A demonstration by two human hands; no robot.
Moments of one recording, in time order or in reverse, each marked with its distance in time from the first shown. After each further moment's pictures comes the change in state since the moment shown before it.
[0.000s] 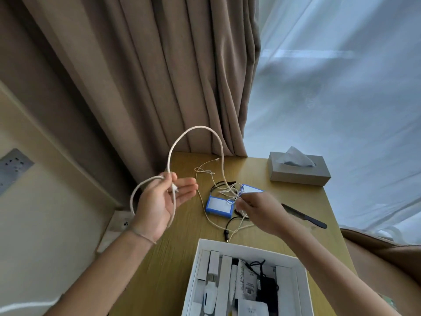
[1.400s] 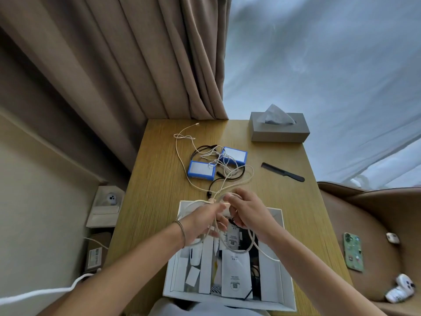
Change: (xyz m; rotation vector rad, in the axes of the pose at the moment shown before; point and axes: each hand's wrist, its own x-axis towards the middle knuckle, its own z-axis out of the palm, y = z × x) left_hand -0.034 -0.148 0.031 0.695 -0.292 -0.675; right_hand -0.088 -0.010 0.049 0.898 0.008 0.493
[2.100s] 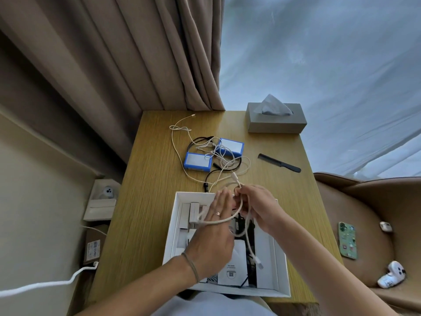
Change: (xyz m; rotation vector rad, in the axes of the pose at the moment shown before) left_hand -0.029 -0.053 0.049 0.906 0.223 0.735; right_hand 0.004 0.015 -0.024 0.343 0.031 0.199
